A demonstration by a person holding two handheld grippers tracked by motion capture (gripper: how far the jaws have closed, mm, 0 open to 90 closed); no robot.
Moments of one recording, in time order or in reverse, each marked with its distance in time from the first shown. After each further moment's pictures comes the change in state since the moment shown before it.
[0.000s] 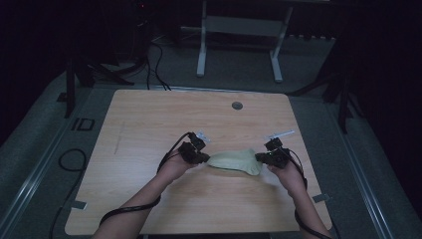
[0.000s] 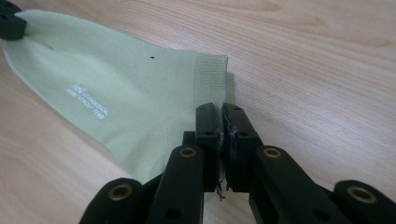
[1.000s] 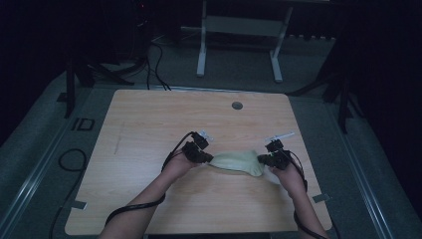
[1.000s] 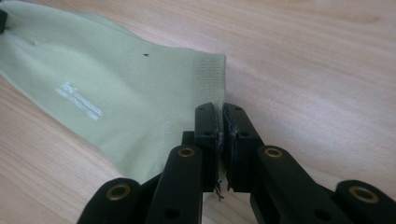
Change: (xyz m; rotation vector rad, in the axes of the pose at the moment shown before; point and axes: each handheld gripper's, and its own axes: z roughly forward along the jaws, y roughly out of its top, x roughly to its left) left arm -0.002 0.006 0.013 0.002 -0.020 -0.034; right arm -0.007 -0.009 0.008 0.030 -0.038 0.020
